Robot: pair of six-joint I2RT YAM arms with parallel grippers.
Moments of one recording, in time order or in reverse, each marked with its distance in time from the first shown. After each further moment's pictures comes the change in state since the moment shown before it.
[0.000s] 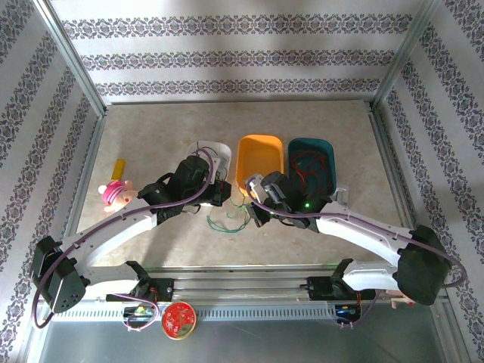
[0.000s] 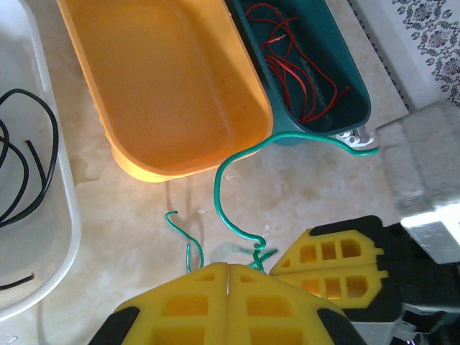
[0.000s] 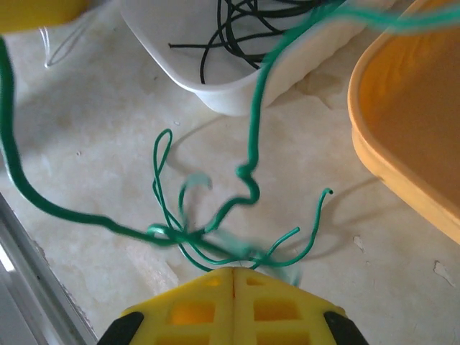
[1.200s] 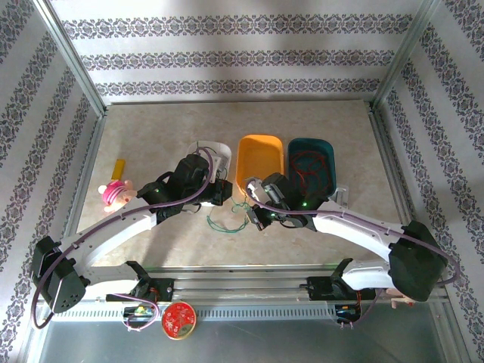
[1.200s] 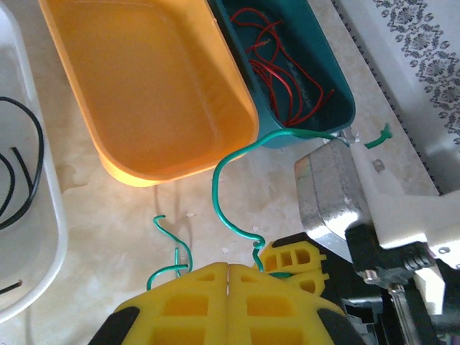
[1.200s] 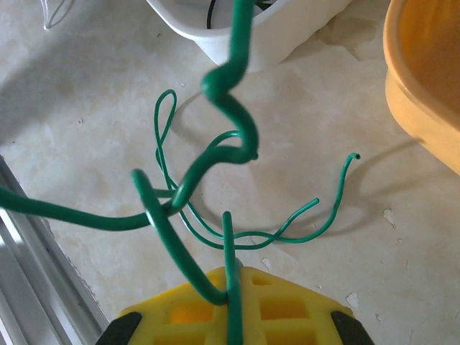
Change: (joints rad) left arm -0.002 0.000 0.019 -0.002 0.013 0.002; right arm -0.033 0.043 -0.038 0.007 -0.103 -0.004
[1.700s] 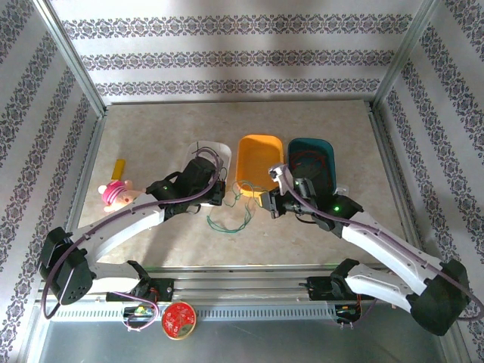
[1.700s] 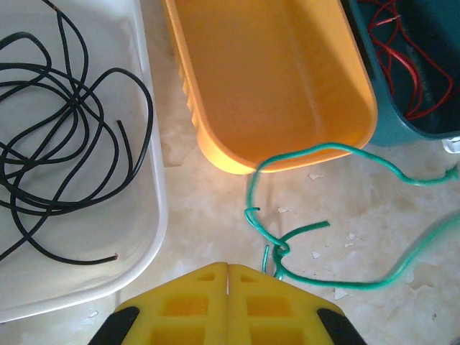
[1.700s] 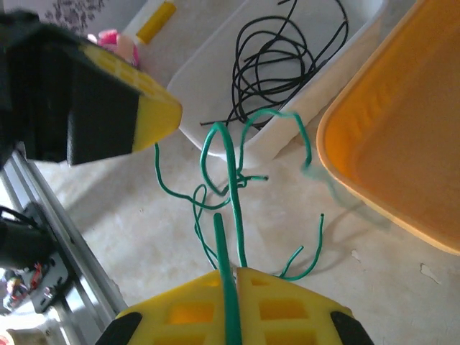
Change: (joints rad) left arm -0.005 0.077 0.000 -0.079 -0.195 0.003; right arm -0.162 -0.283 -0.025 0.013 -0.101 0.113
